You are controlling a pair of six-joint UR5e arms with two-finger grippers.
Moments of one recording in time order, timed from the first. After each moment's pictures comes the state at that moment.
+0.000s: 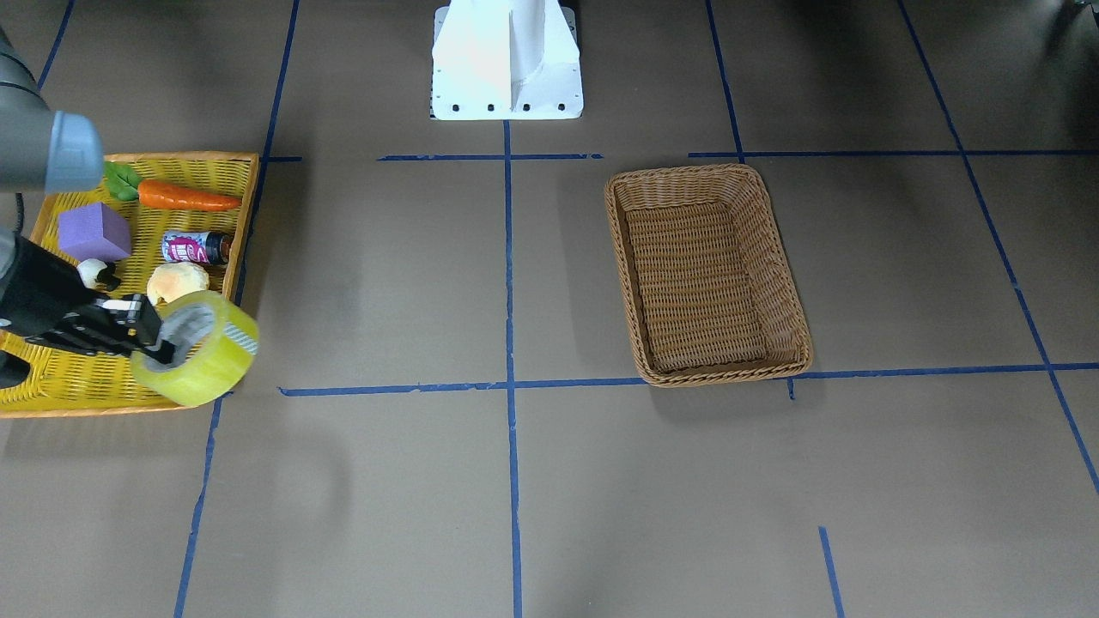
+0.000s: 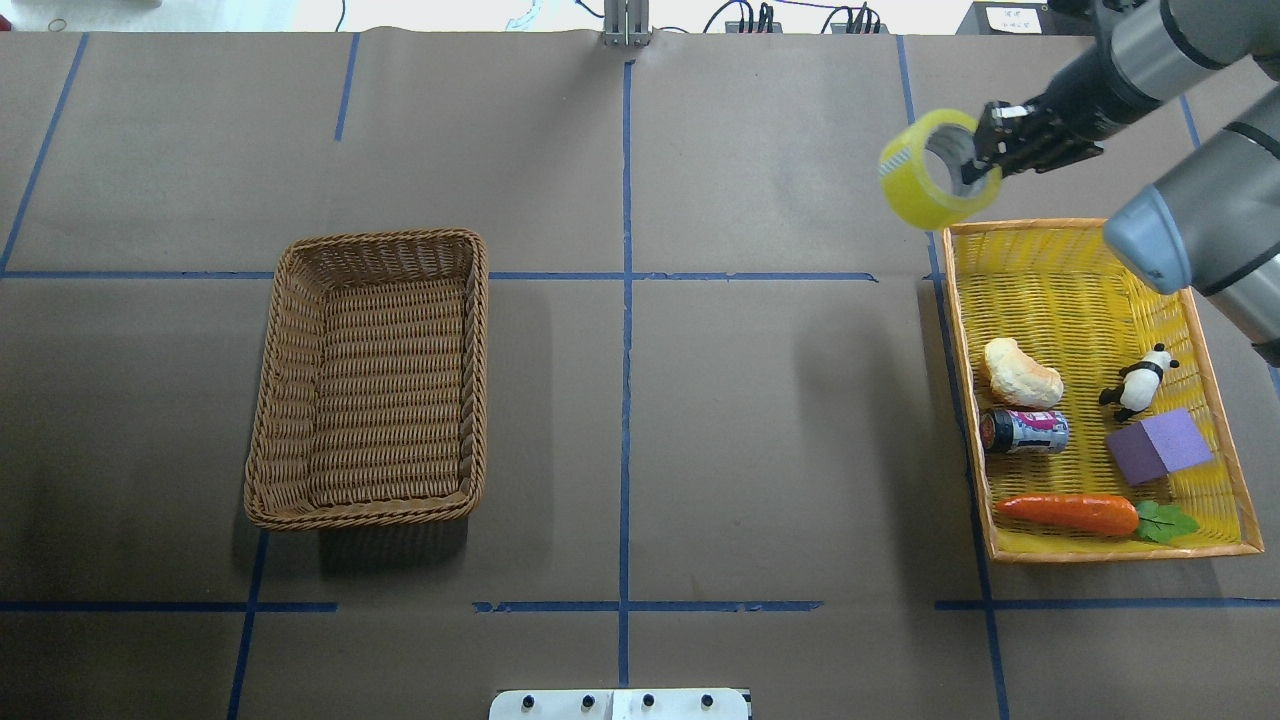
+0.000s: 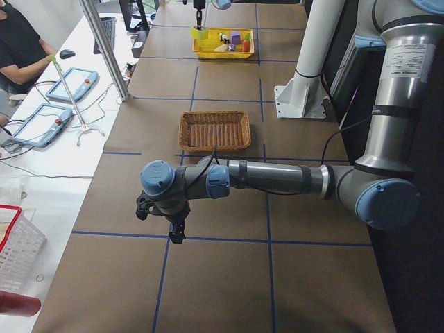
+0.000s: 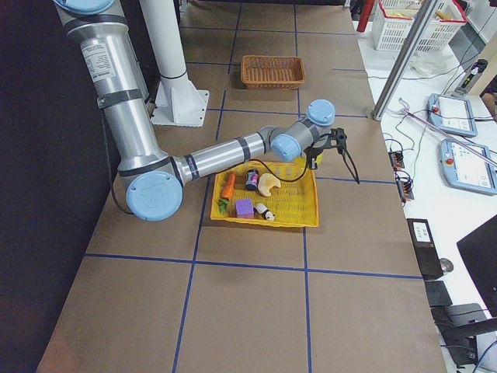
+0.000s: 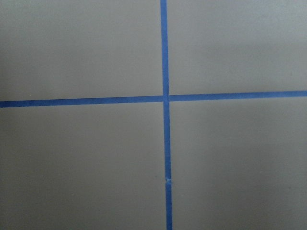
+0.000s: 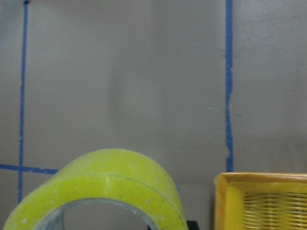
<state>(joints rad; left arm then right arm) -1.56 -1.69 -1.55 -1.46 -2.50 0.05 1.11 -1.15 1.60 -1.21 2.43 0.91</state>
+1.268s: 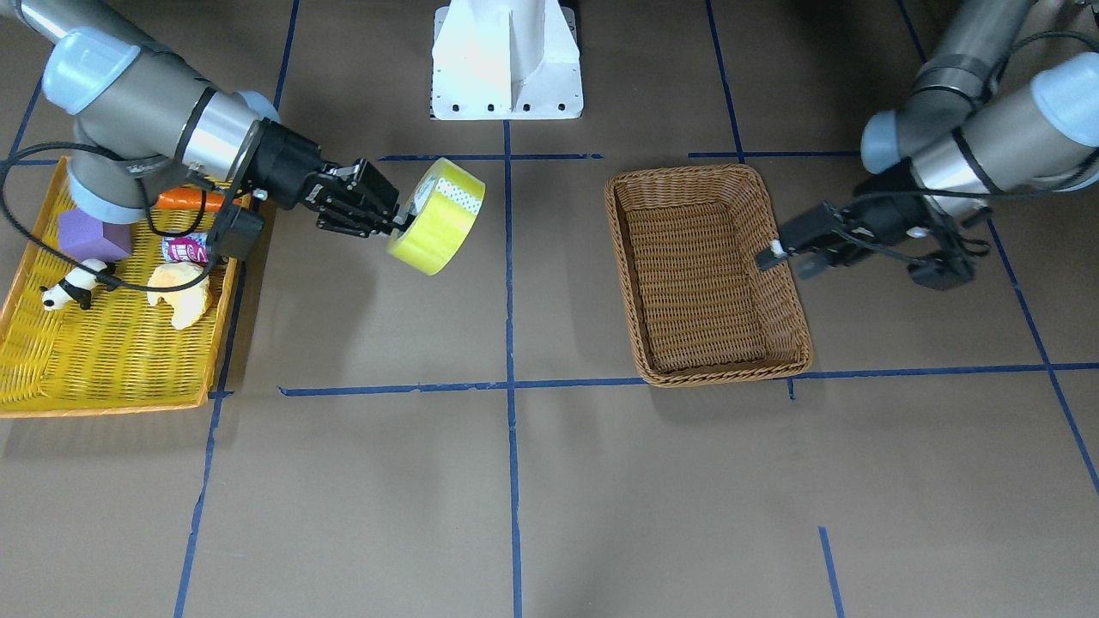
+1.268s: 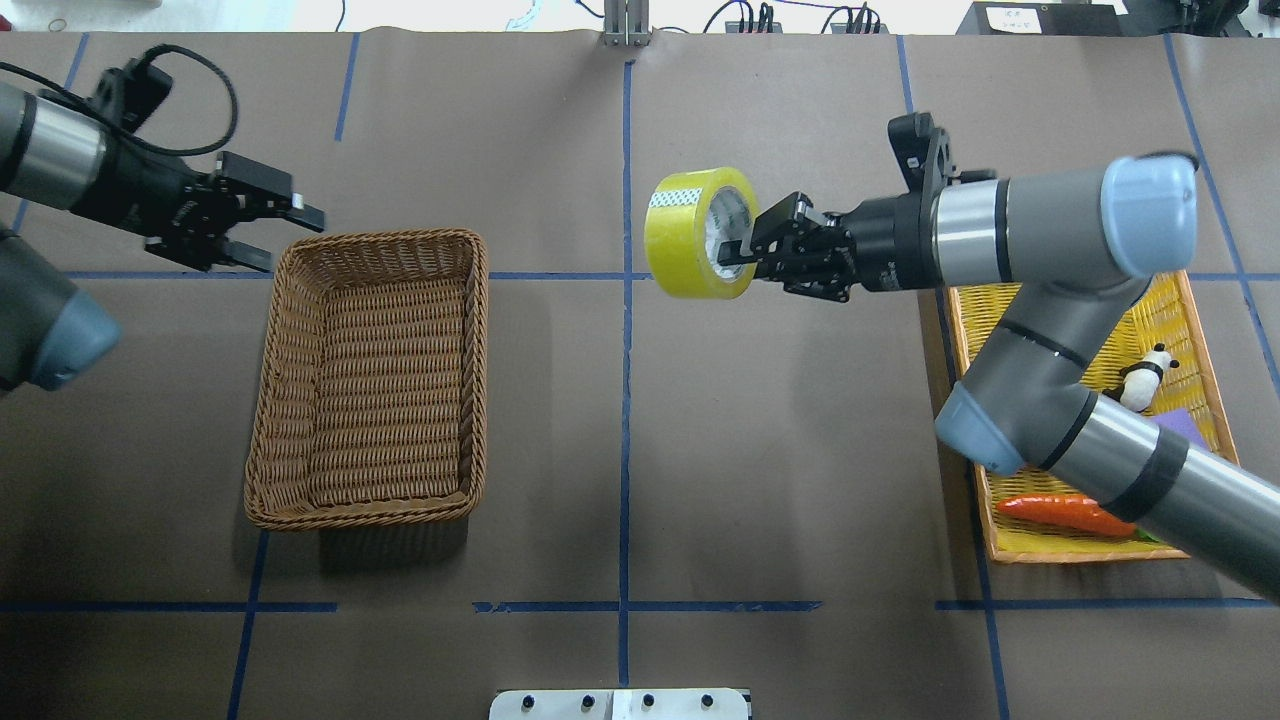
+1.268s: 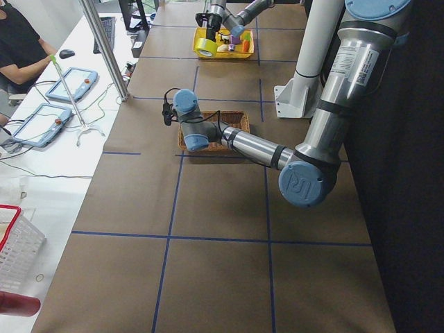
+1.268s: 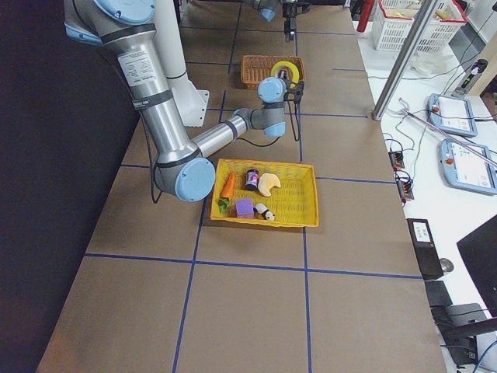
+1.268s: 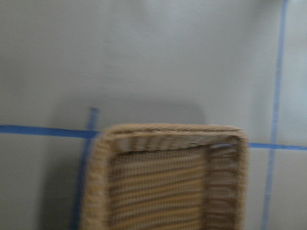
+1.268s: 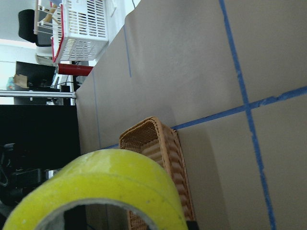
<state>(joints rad) -0.98 -1.89 -1.58 -2.68 -2.43 -1.65 0.73 -1.16 1.60 -0.19 2.06 1.88</state>
